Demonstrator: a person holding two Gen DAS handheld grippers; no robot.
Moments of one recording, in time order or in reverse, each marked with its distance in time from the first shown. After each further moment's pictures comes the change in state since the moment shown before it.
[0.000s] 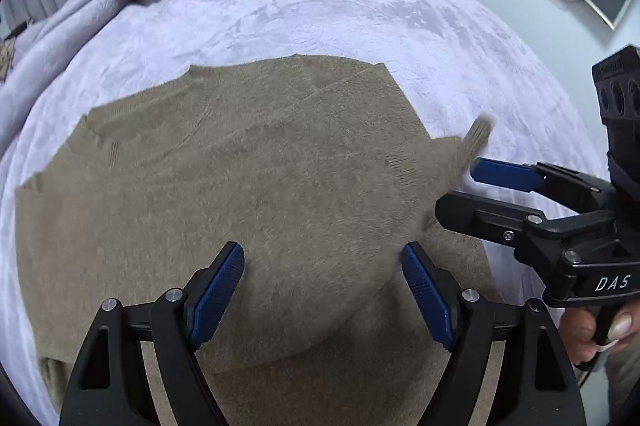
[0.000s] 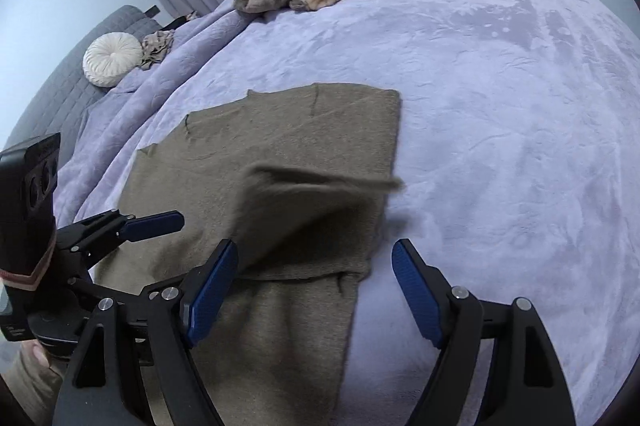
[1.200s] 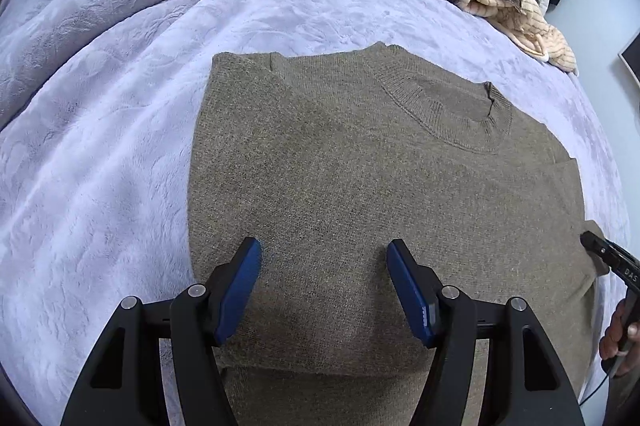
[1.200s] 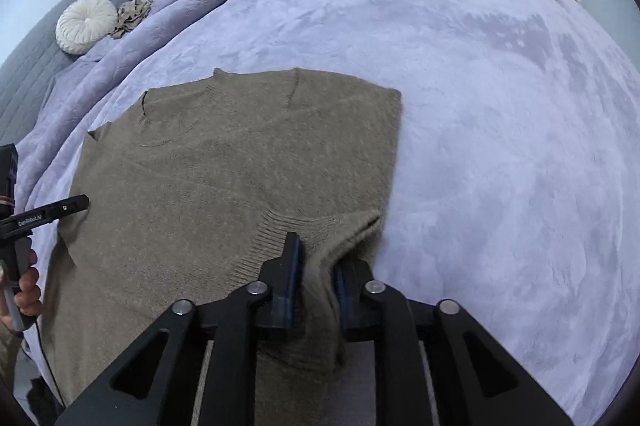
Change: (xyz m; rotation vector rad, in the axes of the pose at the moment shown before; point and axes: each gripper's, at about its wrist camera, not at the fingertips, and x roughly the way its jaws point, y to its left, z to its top) left arm -0.019 0.212 -0.055 -0.419 -0.034 0.142; right arm 0.033 -0.005 0.014 -0.047 0.054 -0.147
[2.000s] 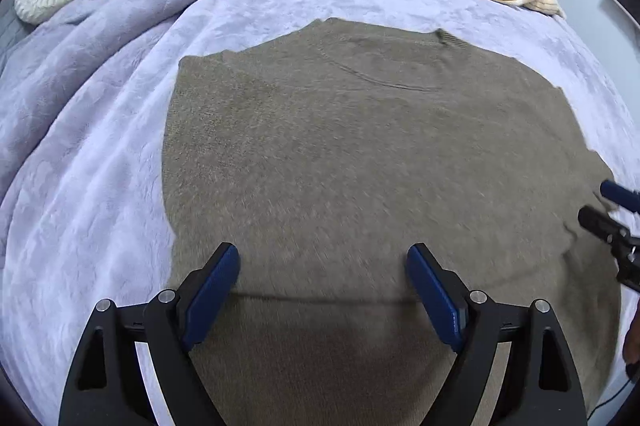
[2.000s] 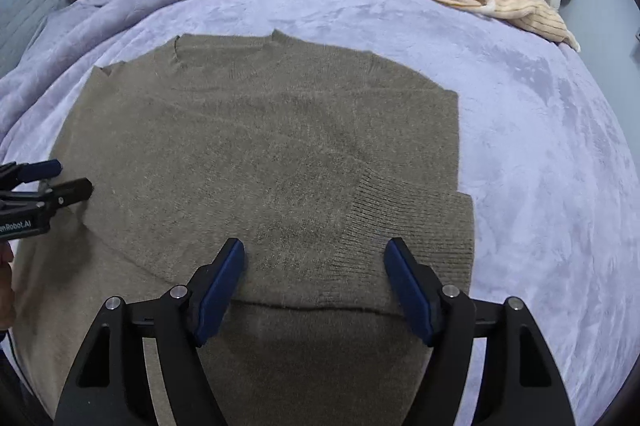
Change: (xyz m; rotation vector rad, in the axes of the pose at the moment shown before) left arm -0.022 -0.054 -0.048 0.184 -0.015 0.111; right arm -0.004 0.097 -0.030 -0.167 0.018 -0.184
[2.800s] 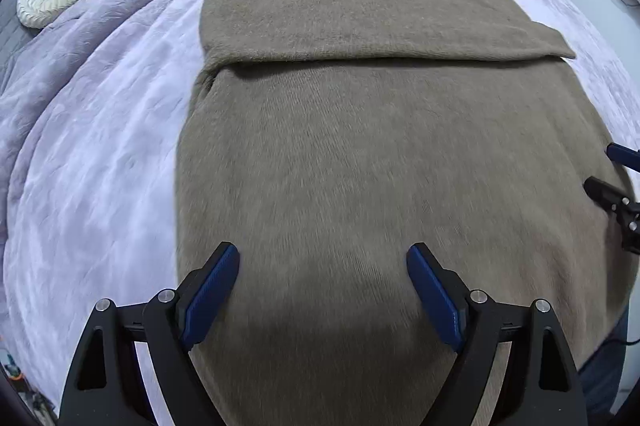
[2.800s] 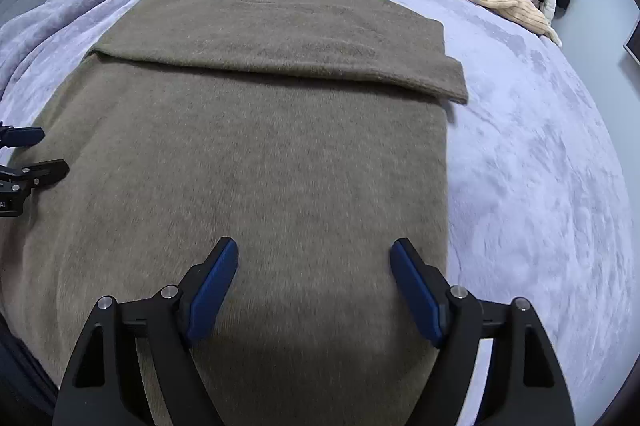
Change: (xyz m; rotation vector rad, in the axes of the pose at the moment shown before) left arm -0.057 0.000 -0.145 0.099 0.038 0.020; right arm -0.049 0.040 -0.130 -0.077 0.030 -0.065
